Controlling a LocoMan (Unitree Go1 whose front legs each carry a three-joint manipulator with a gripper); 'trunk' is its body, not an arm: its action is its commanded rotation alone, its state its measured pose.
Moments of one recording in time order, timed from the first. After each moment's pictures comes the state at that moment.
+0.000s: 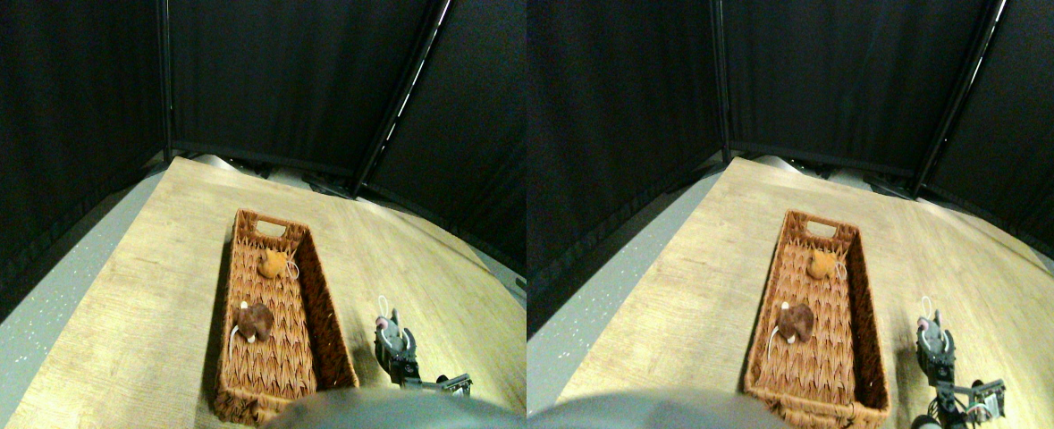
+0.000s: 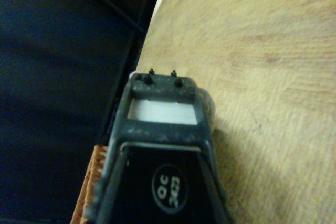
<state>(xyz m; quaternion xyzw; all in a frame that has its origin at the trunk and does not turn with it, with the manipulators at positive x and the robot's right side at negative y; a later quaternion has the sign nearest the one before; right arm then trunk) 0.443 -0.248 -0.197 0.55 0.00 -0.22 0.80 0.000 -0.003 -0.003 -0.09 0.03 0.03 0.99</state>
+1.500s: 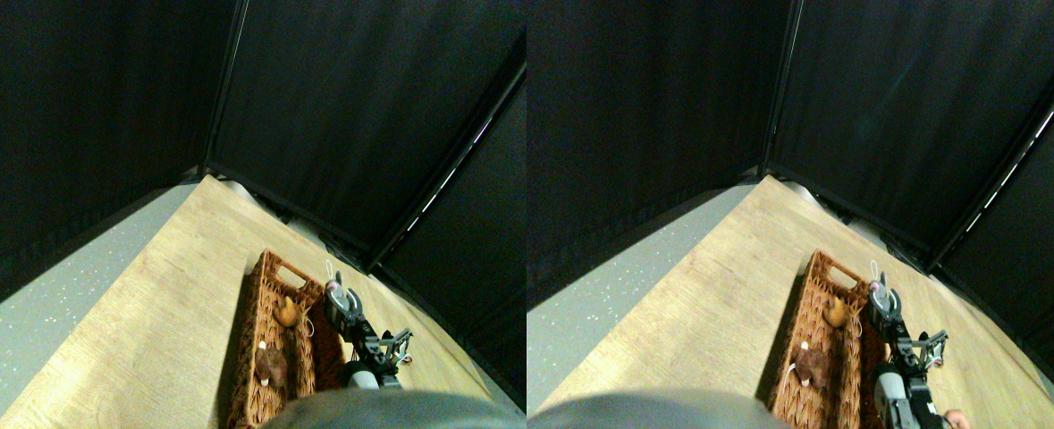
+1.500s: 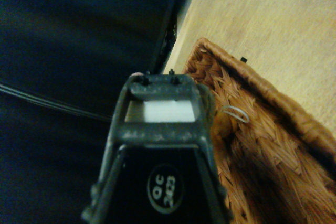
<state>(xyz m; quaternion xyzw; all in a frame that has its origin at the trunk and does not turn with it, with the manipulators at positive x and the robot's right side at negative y) 0.515 -0.099 -0.134 0.56 0.13 0.01 0.82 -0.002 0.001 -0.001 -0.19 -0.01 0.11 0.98</state>
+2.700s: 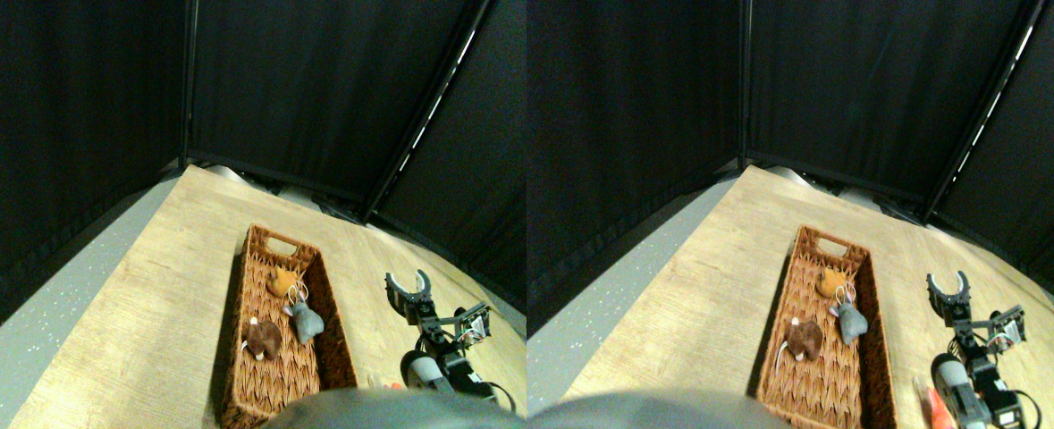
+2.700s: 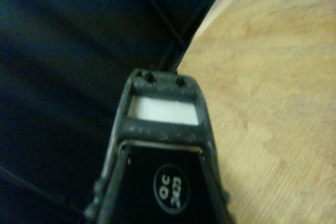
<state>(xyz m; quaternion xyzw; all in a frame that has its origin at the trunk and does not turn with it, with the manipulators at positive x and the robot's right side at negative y) 0.496 -0.245 -0.114 0.48 -0.04 -0.14 0.87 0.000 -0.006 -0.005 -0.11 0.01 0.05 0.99</state>
